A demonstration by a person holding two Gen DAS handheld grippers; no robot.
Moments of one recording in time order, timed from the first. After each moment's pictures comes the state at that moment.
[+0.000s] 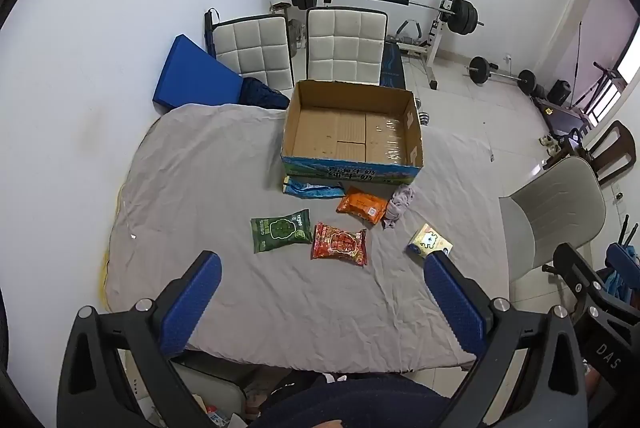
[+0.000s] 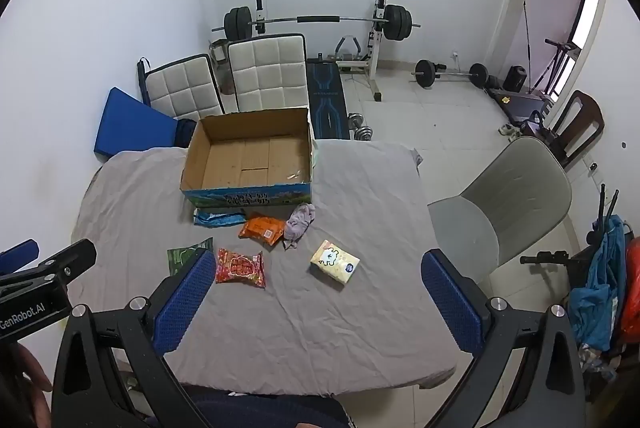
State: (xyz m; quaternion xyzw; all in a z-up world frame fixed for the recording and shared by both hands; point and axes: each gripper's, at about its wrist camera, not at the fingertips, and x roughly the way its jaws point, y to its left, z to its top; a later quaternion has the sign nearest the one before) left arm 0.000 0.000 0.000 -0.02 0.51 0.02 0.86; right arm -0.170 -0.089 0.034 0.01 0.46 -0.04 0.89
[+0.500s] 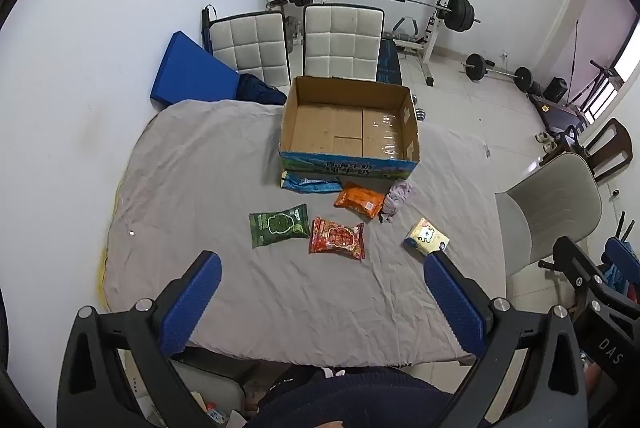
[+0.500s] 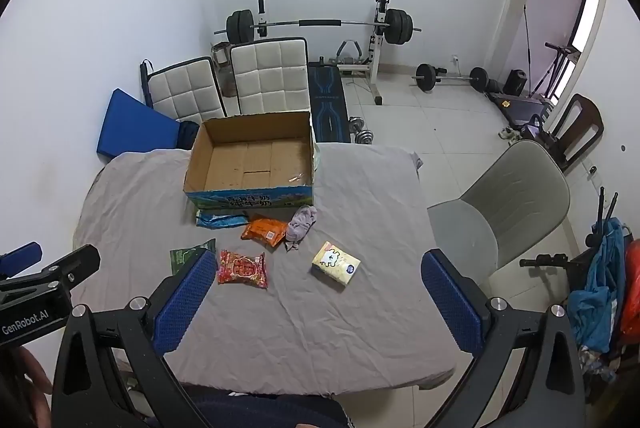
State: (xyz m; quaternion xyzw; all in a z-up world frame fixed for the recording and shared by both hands) left arm -0.005 -0.006 0.008 -0.03 0.52 0.01 0.85; right arm -0.167 -0.089 0.034 0.01 0.45 -0.04 0.89
